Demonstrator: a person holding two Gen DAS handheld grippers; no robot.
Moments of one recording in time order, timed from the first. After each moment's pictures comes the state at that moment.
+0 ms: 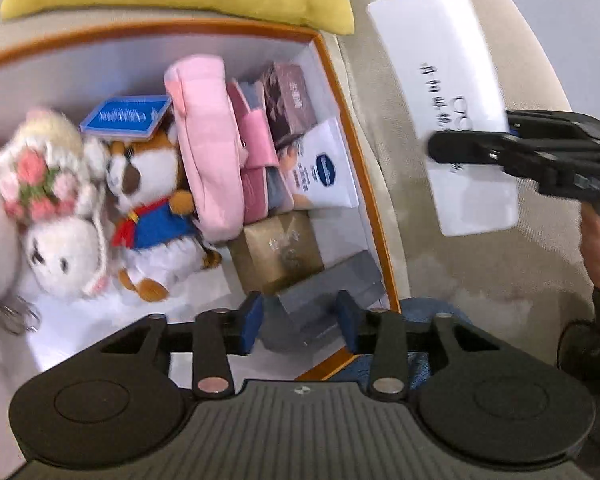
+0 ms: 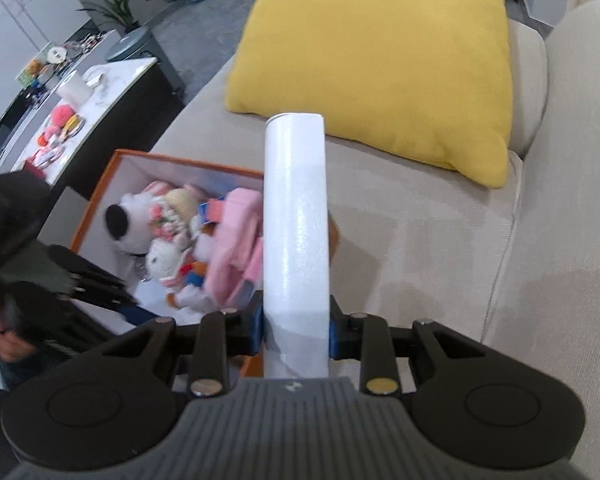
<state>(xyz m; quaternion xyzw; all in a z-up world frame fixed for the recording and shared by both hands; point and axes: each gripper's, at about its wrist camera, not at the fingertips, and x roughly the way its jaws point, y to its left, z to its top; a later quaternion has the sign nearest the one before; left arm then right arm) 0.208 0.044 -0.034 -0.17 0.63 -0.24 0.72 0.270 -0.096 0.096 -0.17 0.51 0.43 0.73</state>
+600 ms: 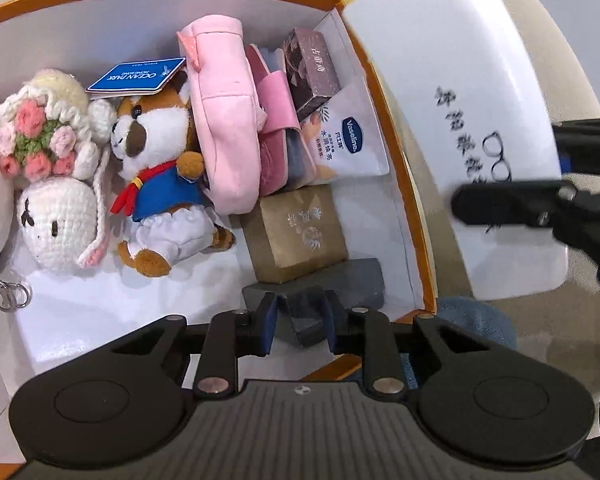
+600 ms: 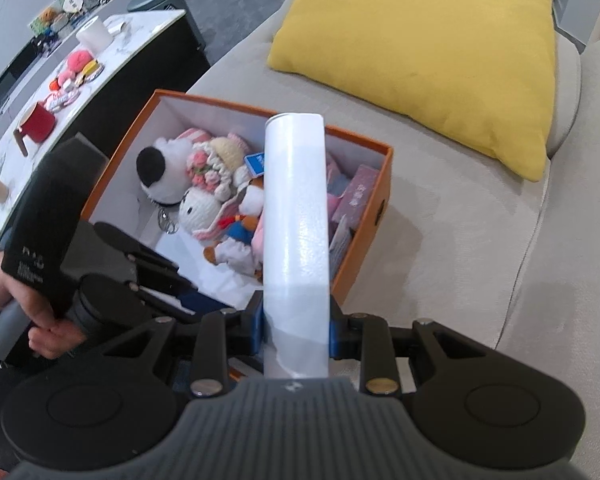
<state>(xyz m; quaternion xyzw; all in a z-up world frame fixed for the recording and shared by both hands) 0.190 0.029 -0.055 -0.15 0.62 -0.20 0.74 0.216 -0.070 0.090 -0.23 0.52 0.43 0.70</state>
